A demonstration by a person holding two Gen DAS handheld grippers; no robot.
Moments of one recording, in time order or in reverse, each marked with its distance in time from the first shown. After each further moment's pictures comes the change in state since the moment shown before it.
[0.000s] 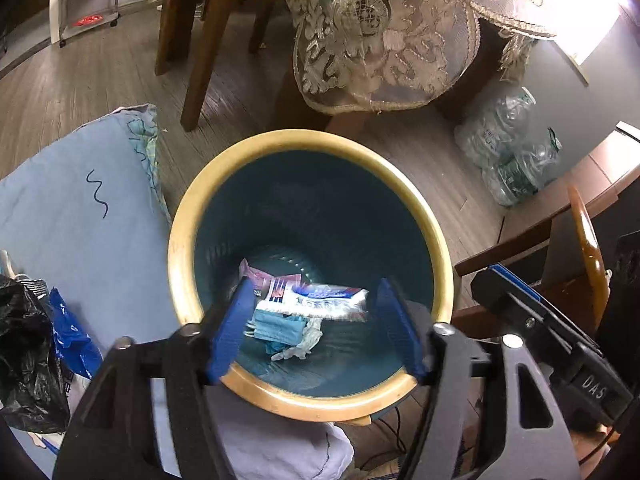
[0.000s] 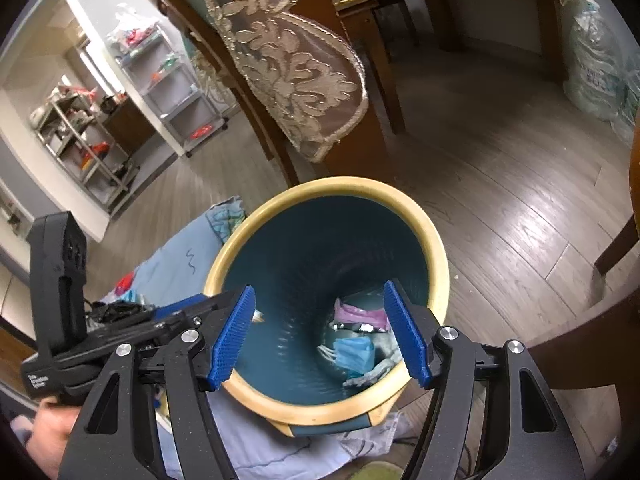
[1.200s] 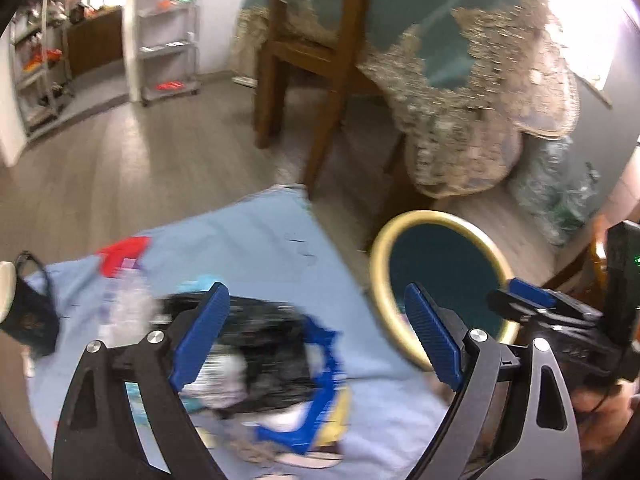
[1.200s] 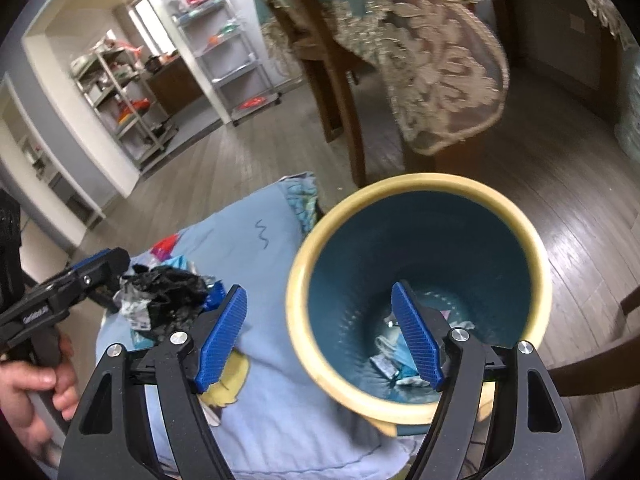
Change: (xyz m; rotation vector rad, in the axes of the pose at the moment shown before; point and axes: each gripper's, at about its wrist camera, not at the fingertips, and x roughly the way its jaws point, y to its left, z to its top) left arm -0.159 0.100 -0.021 0.025 -0.257 0.283; right arm 0.020 0.101 -0.013 -0.188 0.051 0.095
